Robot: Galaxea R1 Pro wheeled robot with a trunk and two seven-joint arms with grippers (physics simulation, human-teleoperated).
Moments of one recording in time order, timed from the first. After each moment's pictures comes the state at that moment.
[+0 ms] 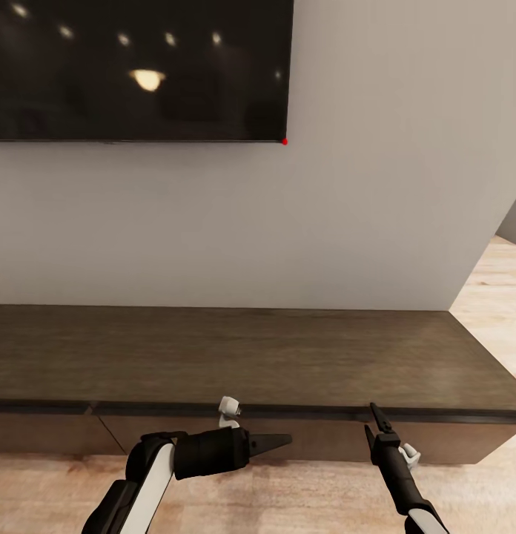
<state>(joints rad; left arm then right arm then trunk) -0.24 -0.06 -0.19 -1.42 0.56 0.99 -0.97 -0.37 -0.08 -0.20 -0.45 -1.37 0.14 0.85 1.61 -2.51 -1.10</state>
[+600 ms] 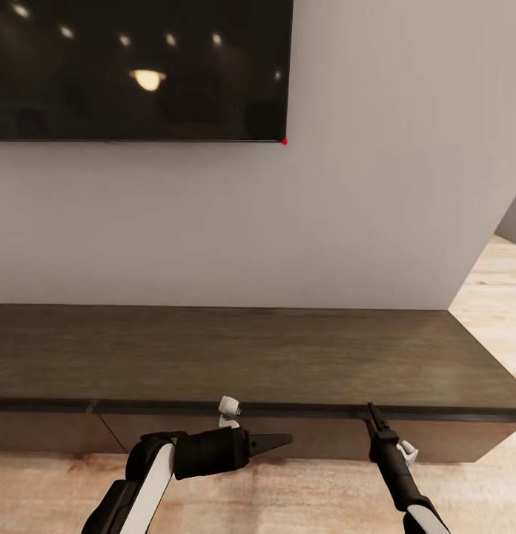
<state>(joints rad) -0.24 -0.06 -0.19 -1.42 0.57 0.99 -0.97 -0.38 -0.08 -0.20 -0.44 -1.37 0.16 0.85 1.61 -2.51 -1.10</state>
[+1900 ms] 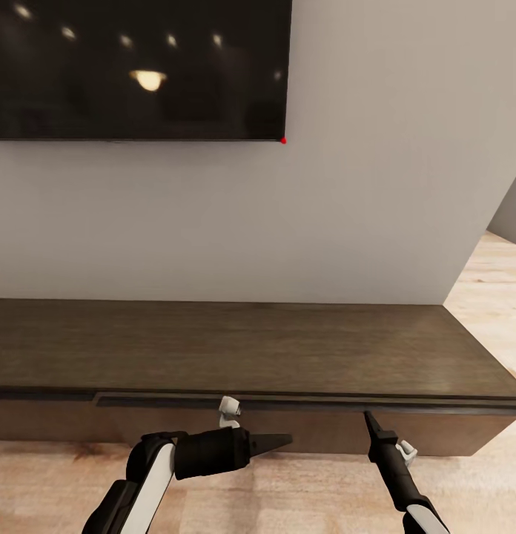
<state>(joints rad) -0.24 -0.06 -0.19 -1.42 0.57 0.99 -0.97 -0.38 -0.08 -0.20 -0.44 -1.36 0.16 0.85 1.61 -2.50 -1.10</state>
